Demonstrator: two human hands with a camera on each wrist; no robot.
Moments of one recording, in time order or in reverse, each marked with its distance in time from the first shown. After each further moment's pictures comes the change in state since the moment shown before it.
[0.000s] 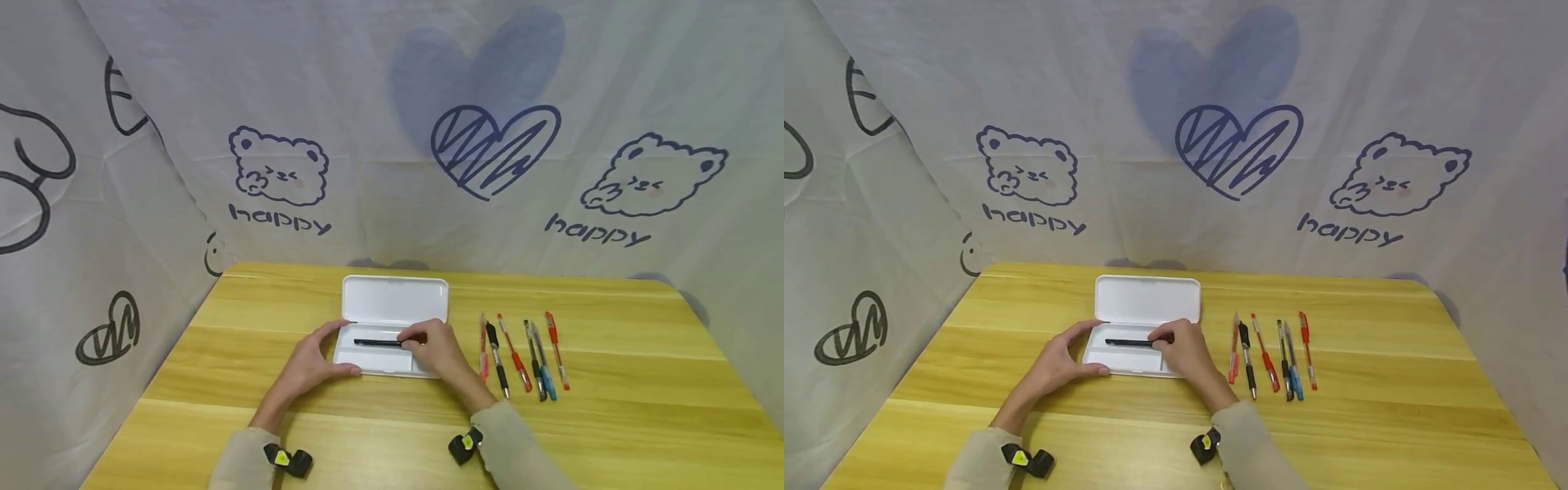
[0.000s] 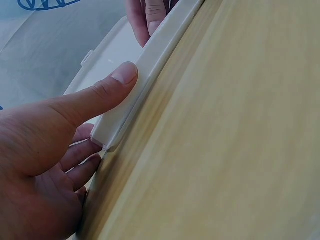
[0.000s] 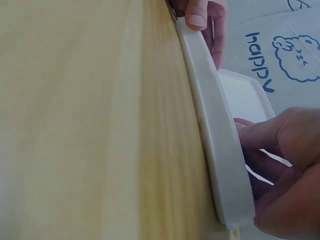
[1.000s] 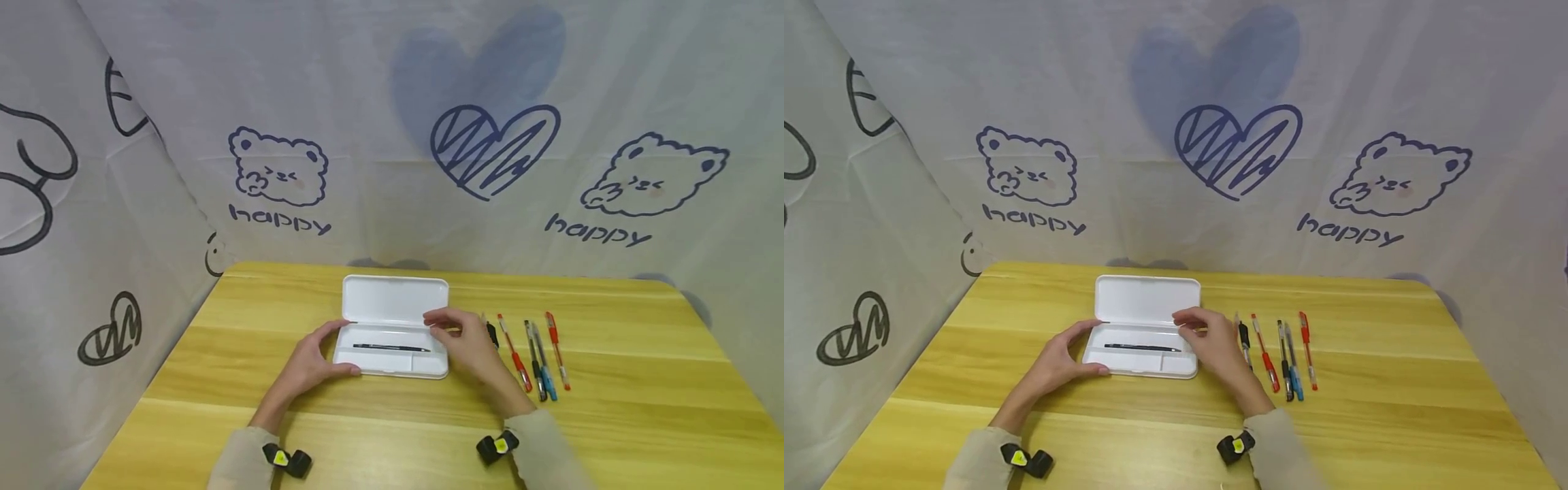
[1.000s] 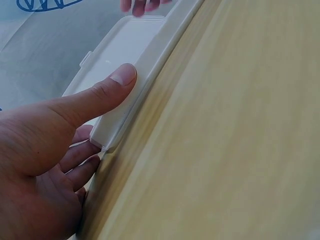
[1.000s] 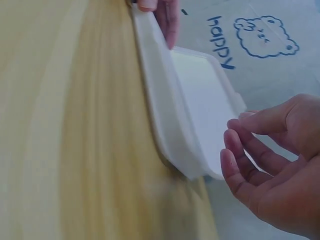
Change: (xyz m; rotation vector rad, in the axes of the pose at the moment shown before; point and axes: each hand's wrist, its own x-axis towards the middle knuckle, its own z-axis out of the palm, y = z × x) left_hand 0.001 0.001 -0.001 -0.014 -0.004 0.005; right_hand -0.015 0.009 -0.049 0.204 0.051 -0.049
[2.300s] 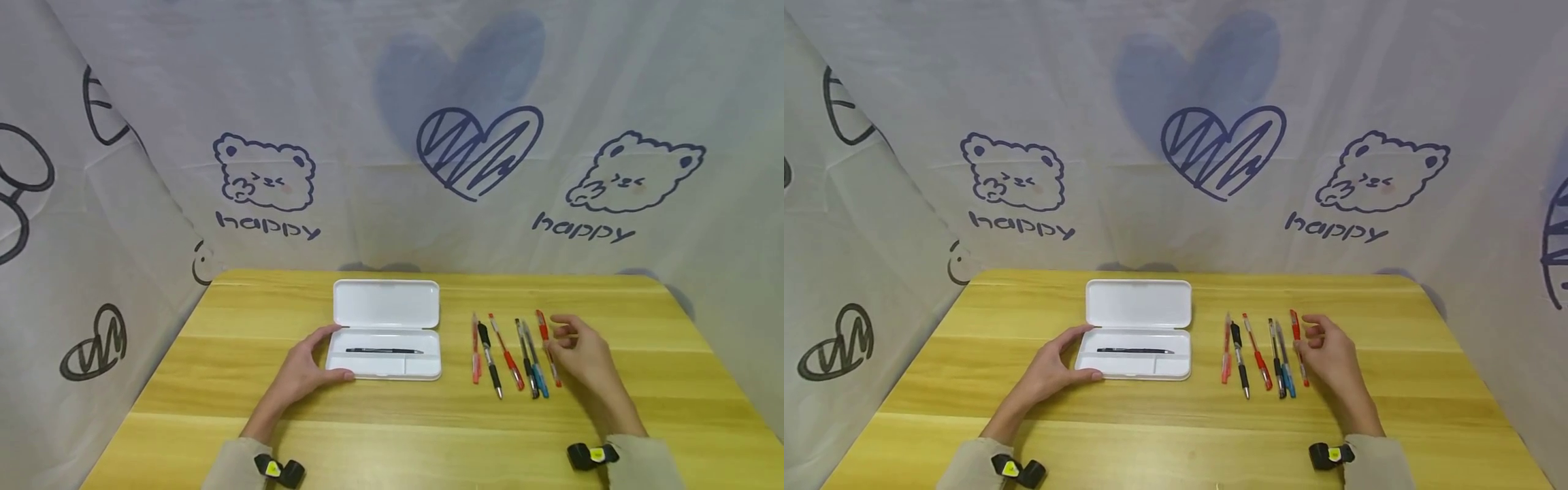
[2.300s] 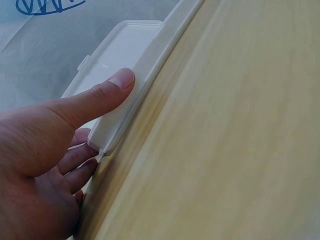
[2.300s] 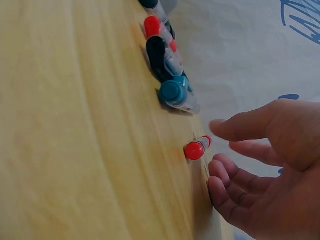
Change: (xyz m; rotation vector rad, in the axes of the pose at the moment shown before) left_hand -0.001 0.000 0.003 -0.013 0.000 0.012; right_hand -0.071 0.073 -0.157 -0.383 0.182 0.259
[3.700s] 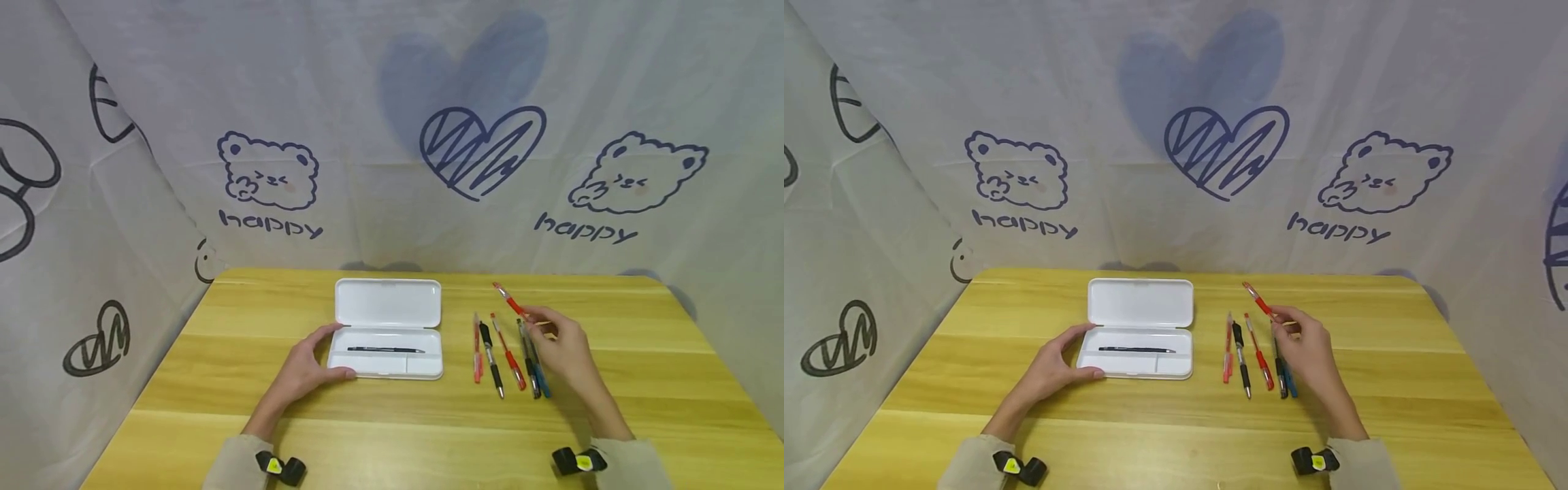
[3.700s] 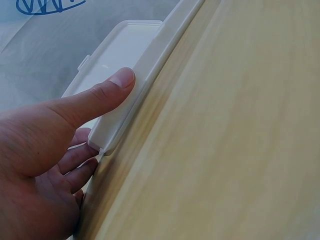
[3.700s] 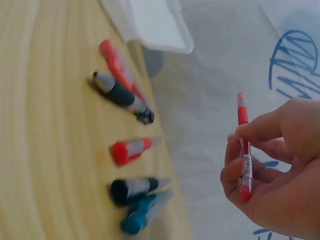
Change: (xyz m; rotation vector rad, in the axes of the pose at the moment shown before) left_hand 0.000 -0.001 -0.001 0.008 0.003 0.016; right_hand -0.005 -0.061 0.013 0.142 0.088 -0.150
